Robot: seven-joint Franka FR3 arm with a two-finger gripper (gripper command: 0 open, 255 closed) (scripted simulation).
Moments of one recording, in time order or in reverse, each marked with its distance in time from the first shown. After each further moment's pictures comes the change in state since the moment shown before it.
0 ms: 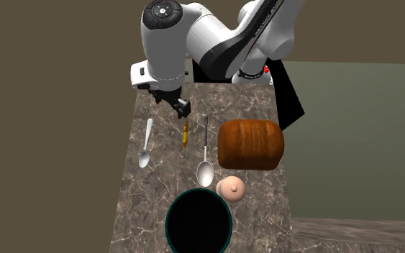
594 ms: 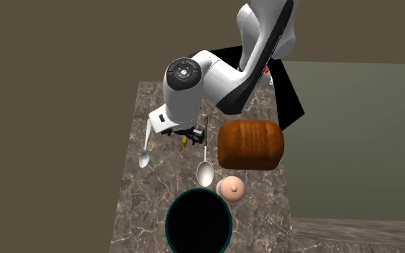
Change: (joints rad) arm 0.091 0.194 0.093 0.007 -0.017 0.187 -0.069
